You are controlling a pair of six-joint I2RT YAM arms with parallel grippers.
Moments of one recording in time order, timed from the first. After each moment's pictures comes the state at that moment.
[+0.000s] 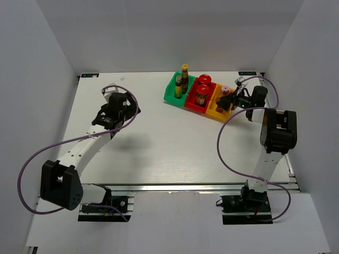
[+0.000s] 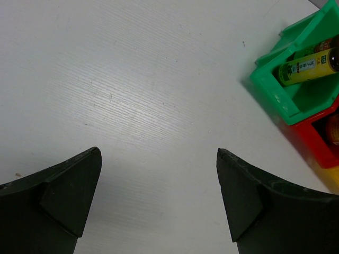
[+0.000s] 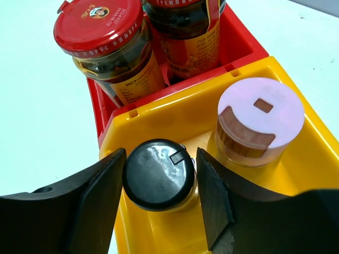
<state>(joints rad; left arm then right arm) -0.34 1.32 0.99 -0.28 -0.36 -0.66 -0.12 2.01 1.13 0.53 -1.00 -0.13</state>
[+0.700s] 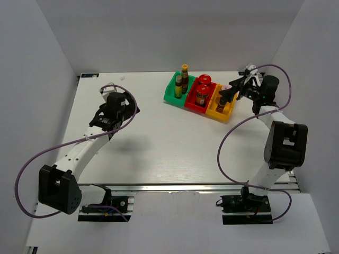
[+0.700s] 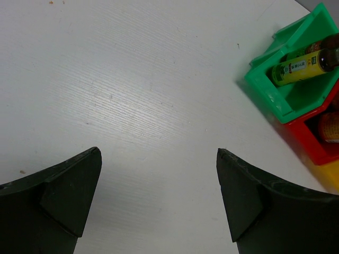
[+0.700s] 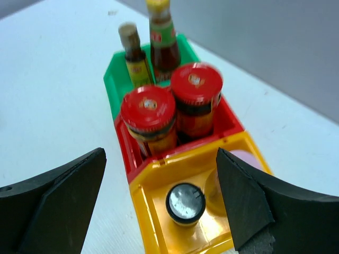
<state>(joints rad) -0.34 1.28 0.99 -0.31 -0.36 -0.65 -0.12 1.78 1.13 0.46 -0.99 -0.10</state>
